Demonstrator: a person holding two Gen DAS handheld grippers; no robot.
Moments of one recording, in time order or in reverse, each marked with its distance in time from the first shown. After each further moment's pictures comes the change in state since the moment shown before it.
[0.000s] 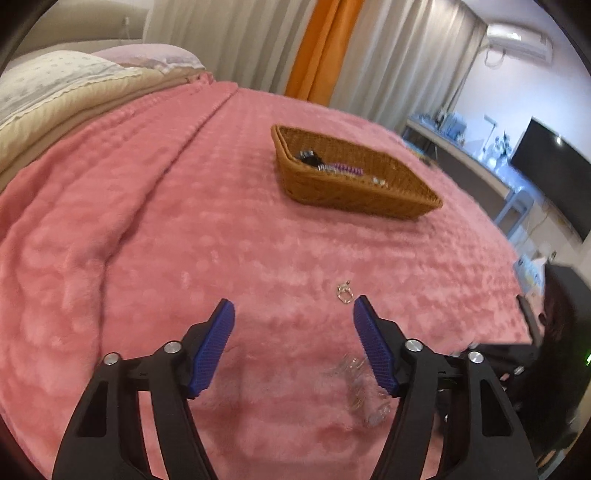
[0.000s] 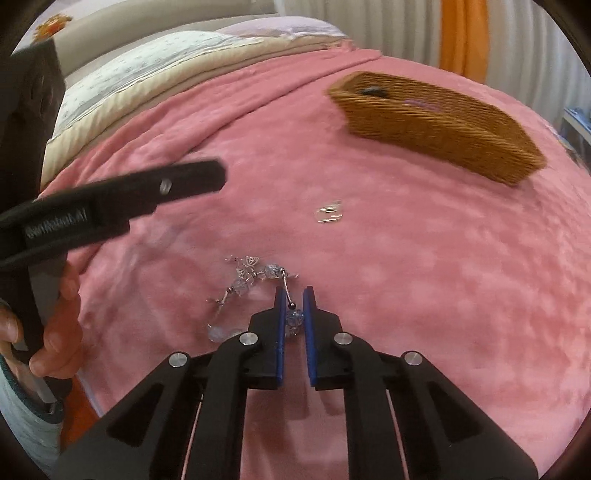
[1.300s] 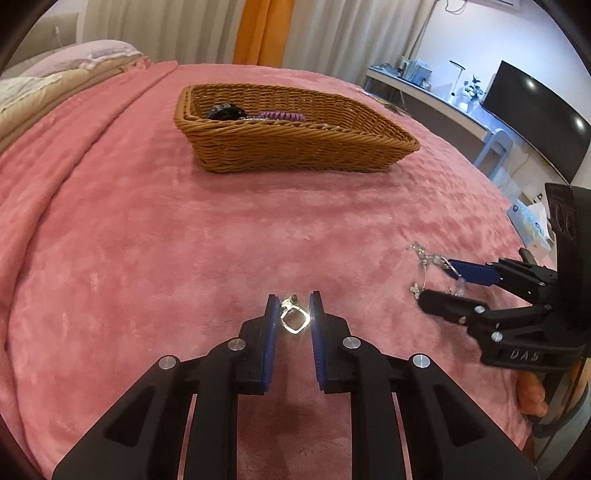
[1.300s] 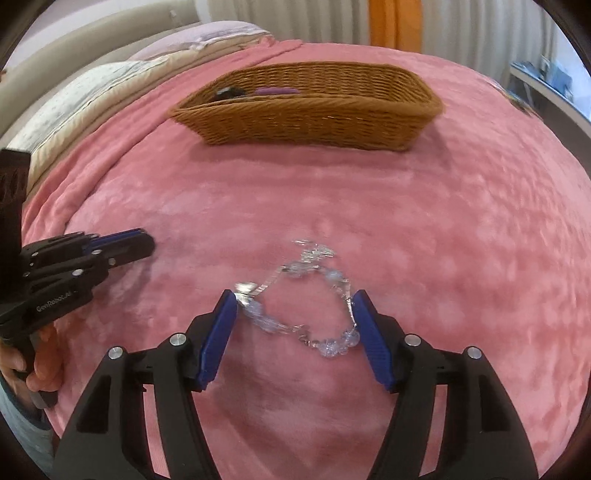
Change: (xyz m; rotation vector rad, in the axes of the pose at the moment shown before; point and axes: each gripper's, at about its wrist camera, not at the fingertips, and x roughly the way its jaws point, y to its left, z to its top) left arm 0.077 -0.050 0.005 0.159 0.124 -0.094; right arm 0.005 -0.099 0.007 0.124 0.019 -0.097
